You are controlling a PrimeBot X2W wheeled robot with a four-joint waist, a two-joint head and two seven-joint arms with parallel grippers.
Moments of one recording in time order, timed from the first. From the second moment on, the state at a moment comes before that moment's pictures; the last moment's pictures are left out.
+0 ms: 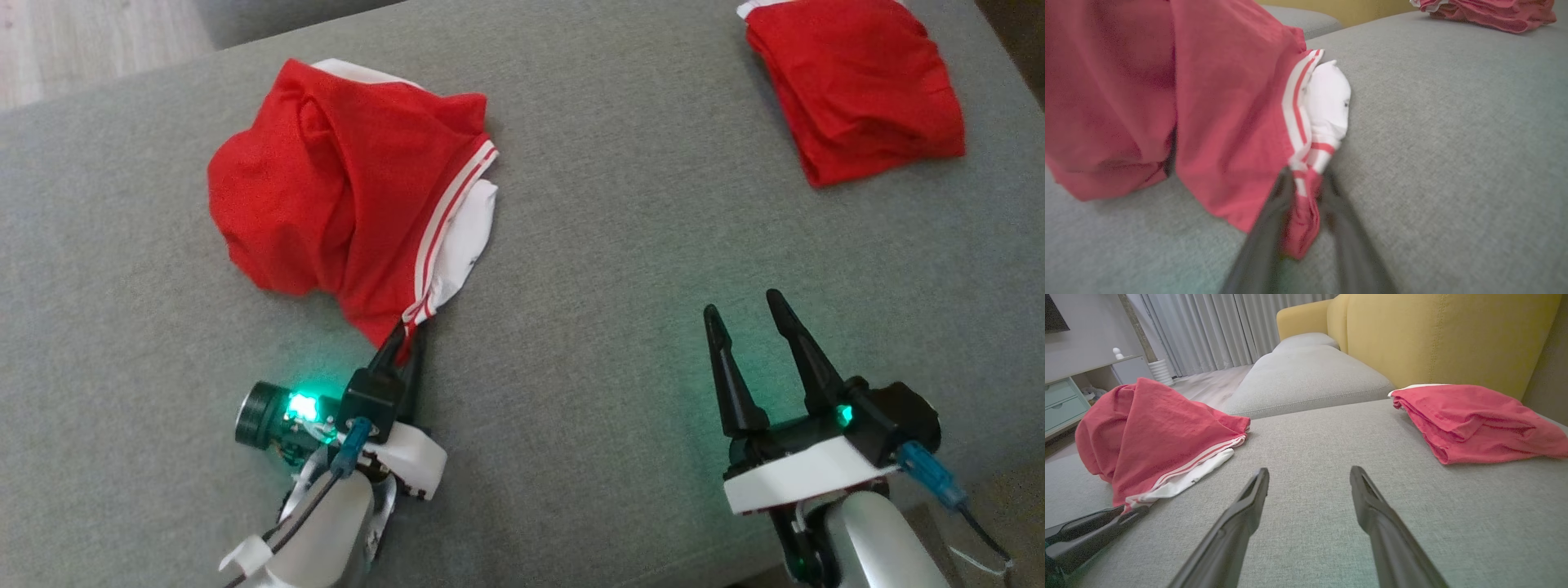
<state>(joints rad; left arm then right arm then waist) -0.41 0.05 -0.47 0.74 -0.07 0.06 -0.27 -0.08 -0.05 0.21 0.20 0.17 0.13 -0.26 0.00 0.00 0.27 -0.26</state>
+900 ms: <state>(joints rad) -1.32 0.10 -0.40 0.46 -0.16 -0.12 -0.14 -0.01 -0.05 0.26 0.21 0.25 0.13 -0.26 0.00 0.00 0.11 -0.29</state>
